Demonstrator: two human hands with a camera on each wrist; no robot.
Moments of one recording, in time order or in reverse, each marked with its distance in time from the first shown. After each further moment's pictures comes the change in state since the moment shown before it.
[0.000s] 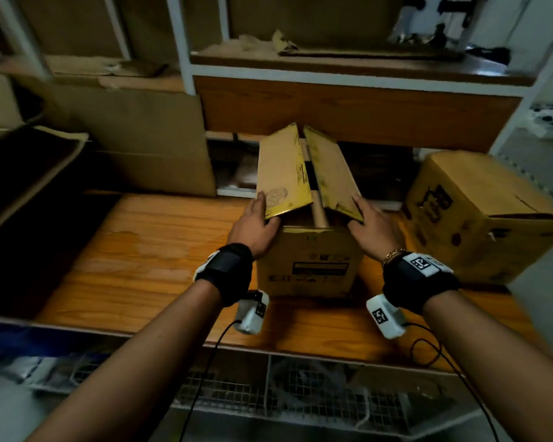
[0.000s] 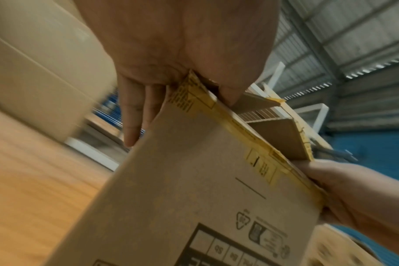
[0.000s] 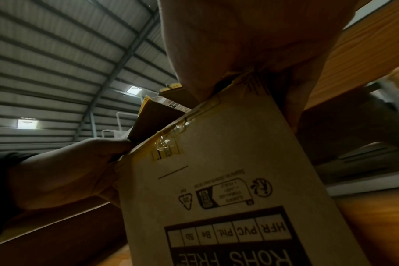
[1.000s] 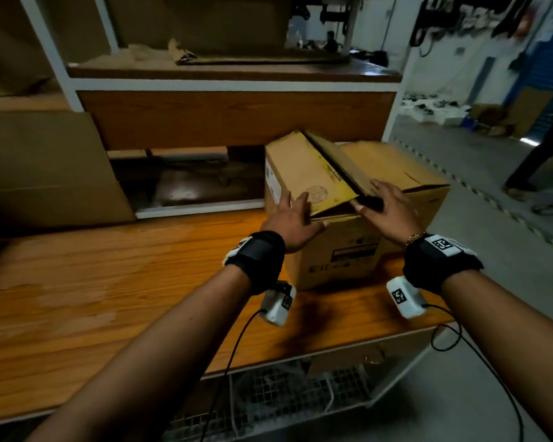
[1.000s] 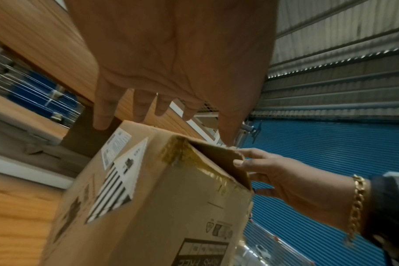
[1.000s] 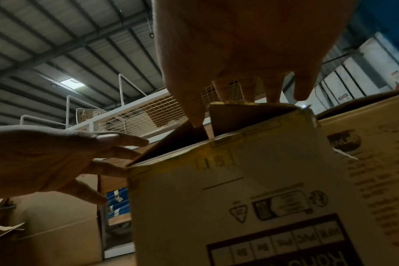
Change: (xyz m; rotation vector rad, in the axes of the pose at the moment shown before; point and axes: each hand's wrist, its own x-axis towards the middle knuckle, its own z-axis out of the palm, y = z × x) left_hand 0.013 0.161 0.079 0.093 -0.324 0.326; right_hand -0.031 0.128 -0.097 -0.007 0.225 0.195
